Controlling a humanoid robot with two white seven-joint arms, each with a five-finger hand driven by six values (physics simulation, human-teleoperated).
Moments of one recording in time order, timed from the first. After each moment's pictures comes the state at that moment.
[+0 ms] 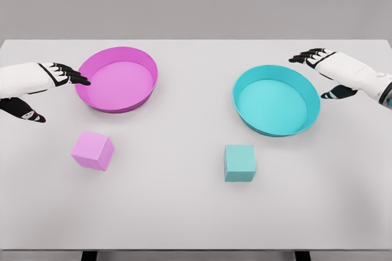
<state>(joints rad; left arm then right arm) -0.75 1.20 -0.90 -1.51 -0.05 -0.61 -0.36 -0.65 -0.83 0.70 -1.12 0.44 -0.61 0.09</state>
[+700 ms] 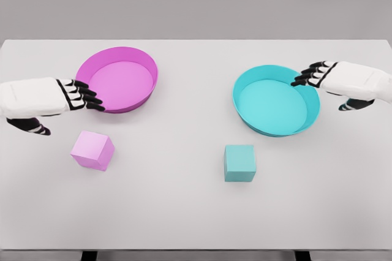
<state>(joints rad) -0.75 1.25 -0.89 -1.72 -0.23 -0.61 -0.38 -0.61 -1.02 0.65 -1.47 0.44 -0.61 0.37</state>
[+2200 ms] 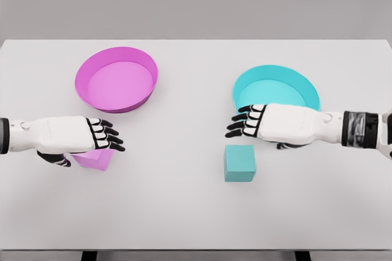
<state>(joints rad) -0.66 1.17 -0.94 -1.75 -0.36 -0.61 -0.39 -0.55 -0.93 0.76 -1.76 0.43 -0.61 0.37</state>
